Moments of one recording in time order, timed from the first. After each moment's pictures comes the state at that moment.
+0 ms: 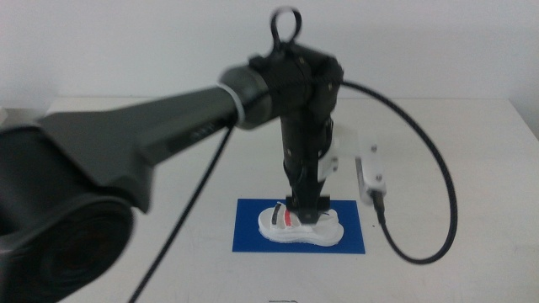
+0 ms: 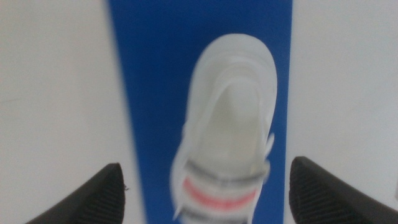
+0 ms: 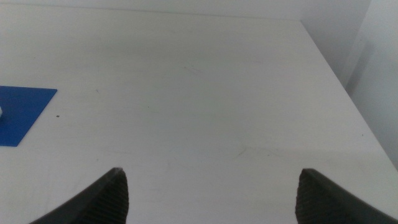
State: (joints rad) left arm -0.72 2.17 -1.91 -0.06 1.22 0.95; right arm -0.02 -0.01 0.03 0.02 0.38 -0.09
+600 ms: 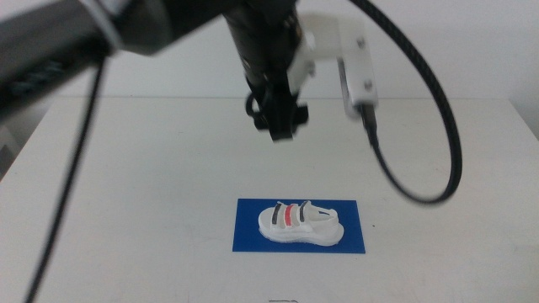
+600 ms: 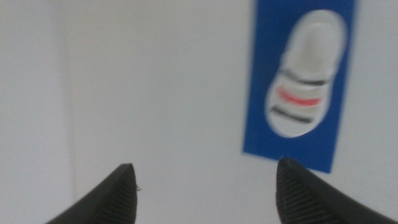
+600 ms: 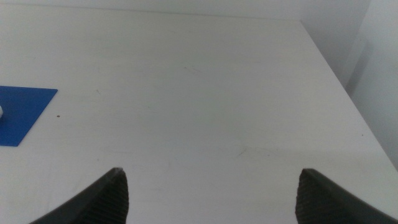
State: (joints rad) left arm -0.72 1.84 -1.91 0.13 1.24 0.83; right arm -0.02 -0.01 0.03 0.02 0.38 -0.09
